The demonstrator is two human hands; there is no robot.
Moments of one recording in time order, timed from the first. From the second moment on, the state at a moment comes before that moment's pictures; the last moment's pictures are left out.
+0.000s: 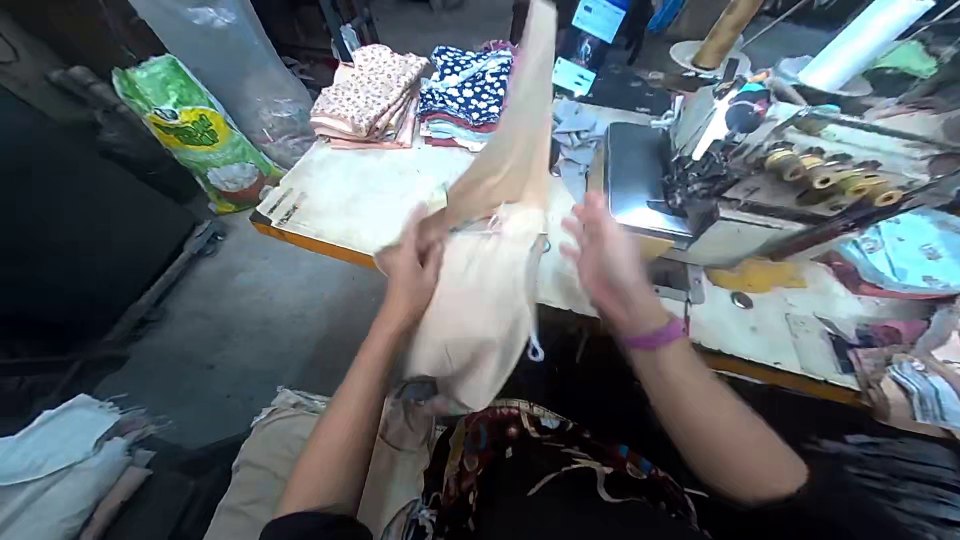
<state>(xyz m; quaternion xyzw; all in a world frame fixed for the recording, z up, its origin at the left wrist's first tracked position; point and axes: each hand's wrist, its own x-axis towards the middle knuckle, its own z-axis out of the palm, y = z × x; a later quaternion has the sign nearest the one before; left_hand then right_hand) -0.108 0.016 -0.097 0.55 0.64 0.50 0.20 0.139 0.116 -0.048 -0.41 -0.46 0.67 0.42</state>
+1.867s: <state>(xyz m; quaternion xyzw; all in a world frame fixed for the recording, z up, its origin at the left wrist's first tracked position) -0.112 -0.023 0.183 0.75 0.56 0.36 -0.01 0.262 0.177 0.175 -0.14 -0.86 0.32 0.37</state>
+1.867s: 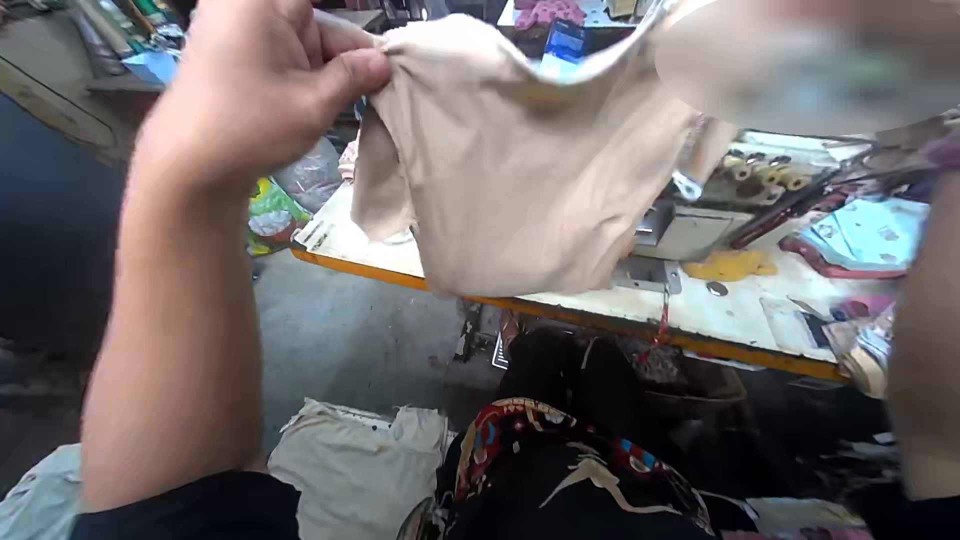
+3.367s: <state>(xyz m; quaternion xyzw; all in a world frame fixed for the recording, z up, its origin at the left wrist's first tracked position) 0.012 0.068 0.011 0.80 0.44 0.36 0.19 0.227 0.111 0.004 -0.29 -0.75 0.41 0.43</state>
